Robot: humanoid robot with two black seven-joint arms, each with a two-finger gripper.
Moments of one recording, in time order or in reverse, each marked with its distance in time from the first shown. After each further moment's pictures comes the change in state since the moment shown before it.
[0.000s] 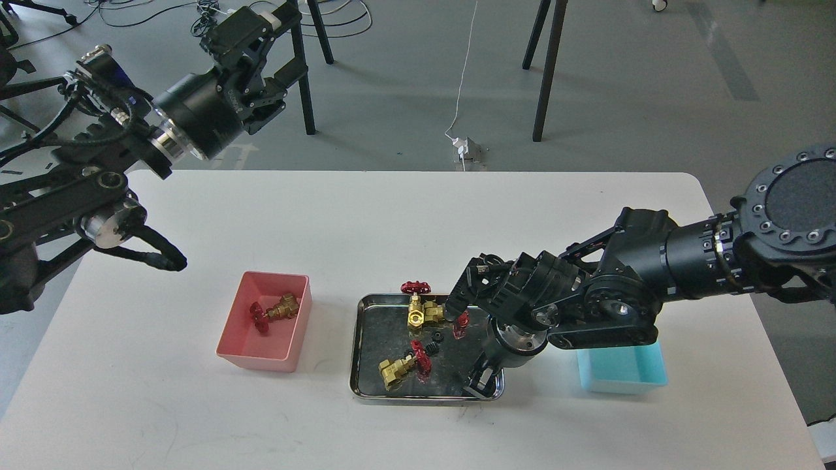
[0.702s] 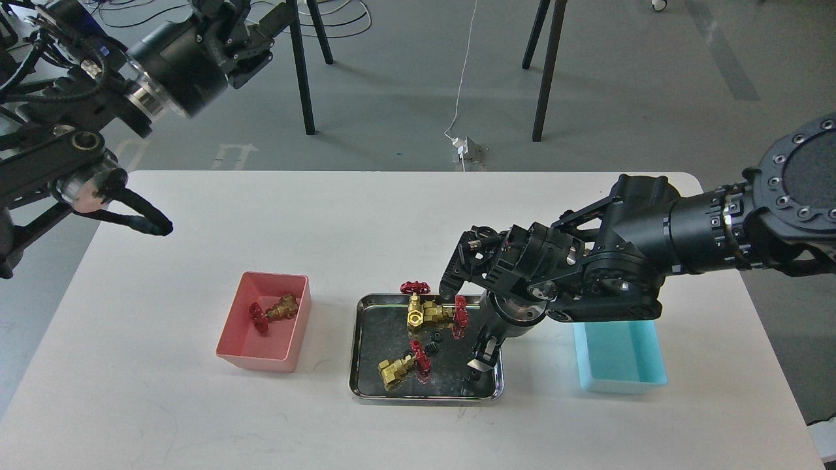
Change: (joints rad) left arm -0.083 0.034 0.003 0.000 -0.001 -0.001 0.000; right arm 0.096 0.000 0.003 0.007 -0.075 0.065 -0.008
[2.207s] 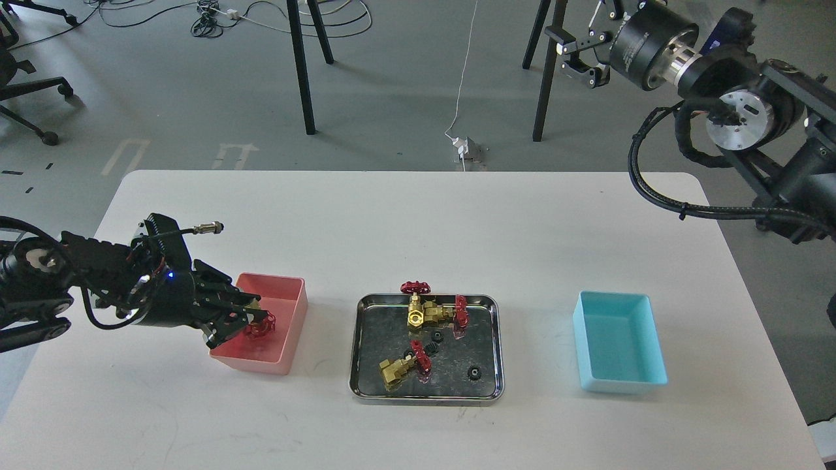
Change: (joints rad) left arm -0.151 0.030 0.843 0.096 1.300 0.174 0.000; right arm -0.420 -0.428 1.208 -0.372 1.070 -0.138 -0.003
